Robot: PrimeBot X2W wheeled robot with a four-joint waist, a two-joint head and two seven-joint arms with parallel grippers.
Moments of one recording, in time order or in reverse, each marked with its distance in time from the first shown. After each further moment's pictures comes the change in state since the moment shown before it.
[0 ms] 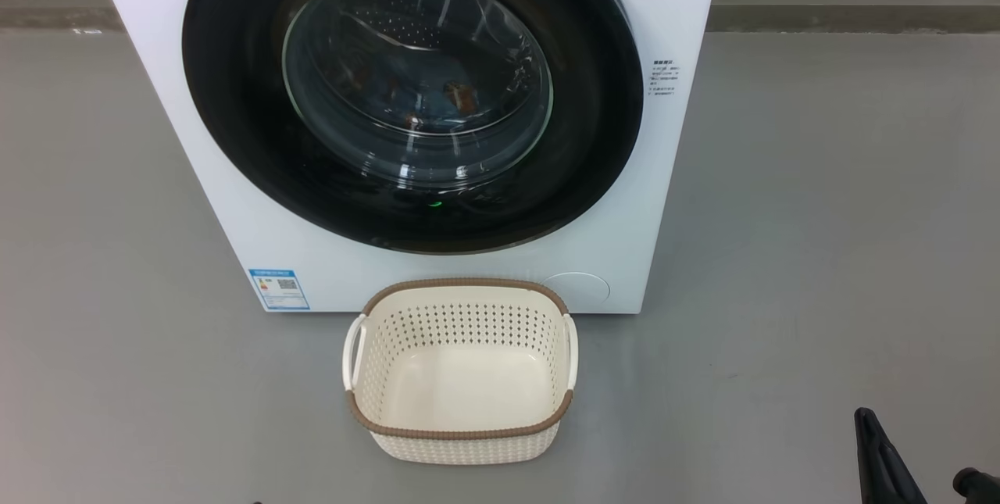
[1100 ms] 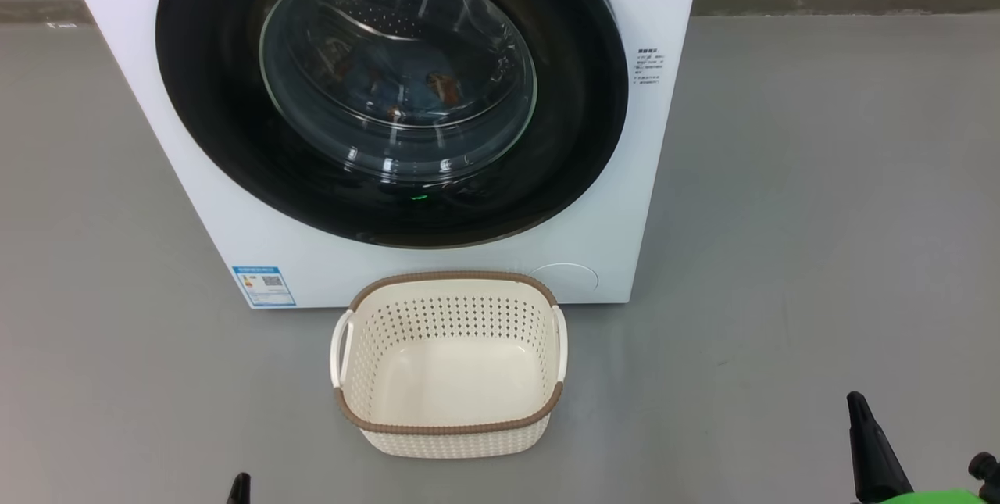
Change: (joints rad) left arm -0.072 0.009 0.030 -0.006 -0.346 0.000 0.096; right arm -0.060 -0.002 0.021 0.051 0.403 0.000 0.101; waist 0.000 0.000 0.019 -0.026
